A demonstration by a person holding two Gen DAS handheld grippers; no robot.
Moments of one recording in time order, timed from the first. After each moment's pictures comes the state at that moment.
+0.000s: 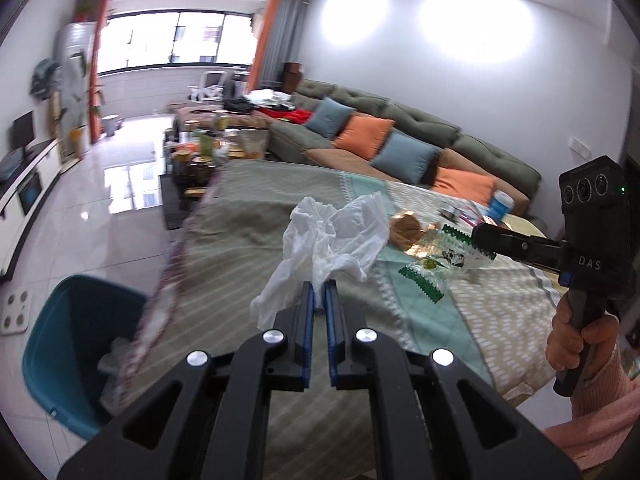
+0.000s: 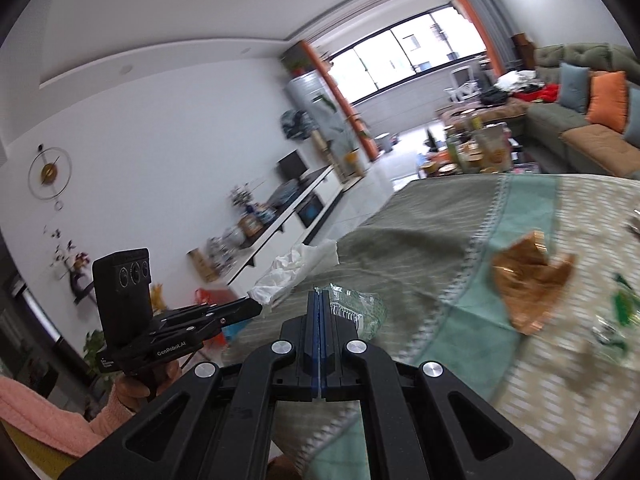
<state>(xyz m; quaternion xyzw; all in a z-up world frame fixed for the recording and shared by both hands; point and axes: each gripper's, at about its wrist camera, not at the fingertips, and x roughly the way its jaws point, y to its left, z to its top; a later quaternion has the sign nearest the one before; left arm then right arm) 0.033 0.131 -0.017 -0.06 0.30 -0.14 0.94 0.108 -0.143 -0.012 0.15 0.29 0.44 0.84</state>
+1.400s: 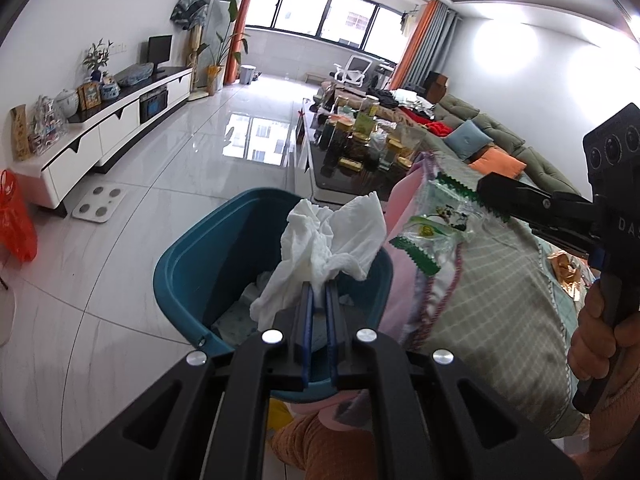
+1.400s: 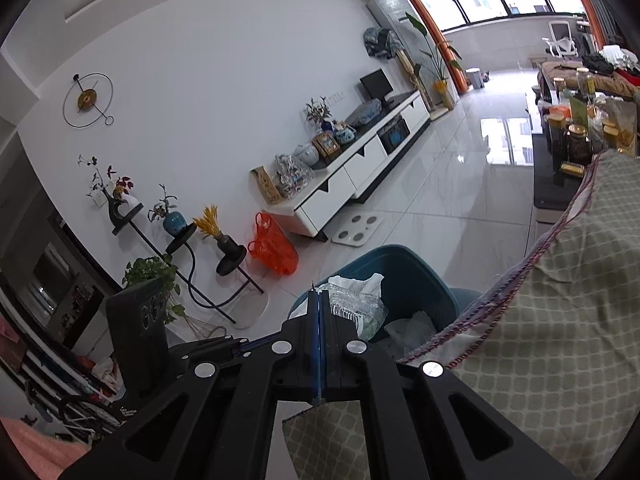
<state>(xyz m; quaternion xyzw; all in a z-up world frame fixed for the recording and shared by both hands) -0.001 0.307 -0.074 -0.18 0.34 0.08 0.92 0.151 0.098 -0.030 0.07 0.37 0.57 0.73</state>
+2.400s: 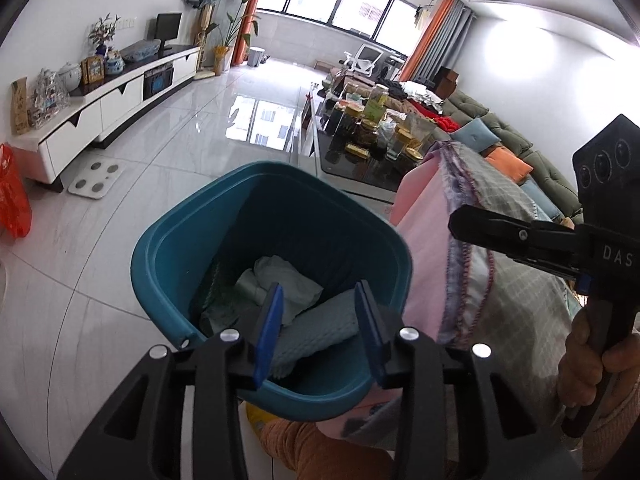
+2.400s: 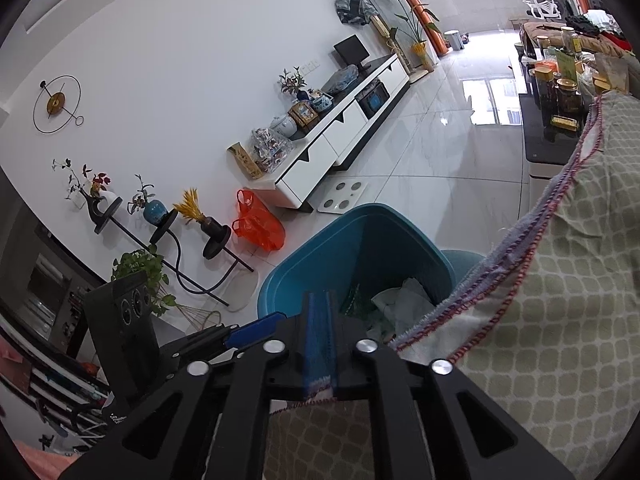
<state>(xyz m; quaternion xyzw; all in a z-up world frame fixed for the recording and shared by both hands) 0.022 0.315 -0.099 -0.20 0.35 0.08 0.91 0.161 0.116 -0.064 0.06 0.44 0.54 0.72</state>
